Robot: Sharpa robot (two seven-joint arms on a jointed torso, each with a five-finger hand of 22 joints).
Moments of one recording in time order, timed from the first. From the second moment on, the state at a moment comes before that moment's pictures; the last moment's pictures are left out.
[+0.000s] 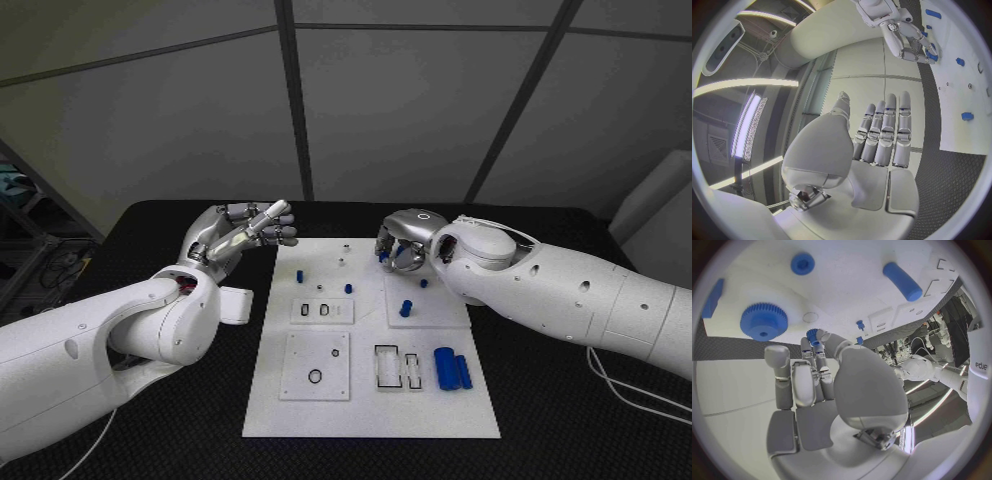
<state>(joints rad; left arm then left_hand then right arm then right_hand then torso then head) 1.12 -0.92 0.10 1.66 -0.09 -0.45 0.48 1.35 -0.03 -0.06 0.14 0.08 1.01 0.20 0.09 0.07 1.10 0.15 0.09 0.06 1.14 0.10 0.18 0.11 0.18 0.94 0.20 0.48 0.22 1.19 -0.63 0.09 1.29 -1.73 -0.19 -0.13 1.37 -0.09 0.48 -0.08 0.17 1.16 0.13 0.10 0.09 1.26 0.09 0.08 0.07 1.47 -0.01 1.35 1.24 0.14 1.20 0.08 1.19 0.88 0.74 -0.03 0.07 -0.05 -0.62</state>
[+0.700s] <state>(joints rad) 1.12 -0.91 0.10 1.66 -0.09 -0.44 0.48 1.35 -0.03 -0.06 0.14 0.08 1.01 0.20 0.09 0.07 1.10 0.15 0.09 0.06 1.14 0.10 0.18 0.11 0.18 0.95 0.21 0.48 0.21 1.20 -0.49 0.09 1.18 -1.72 -0.33 -0.13 1.38 -0.09 0.49 -0.08 0.17 1.16 0.13 0.10 0.09 1.26 0.09 0.08 0.07 1.47 -0.01 1.35 1.24 0.14 1.20 0.08 1.20 0.89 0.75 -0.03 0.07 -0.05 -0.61</state>
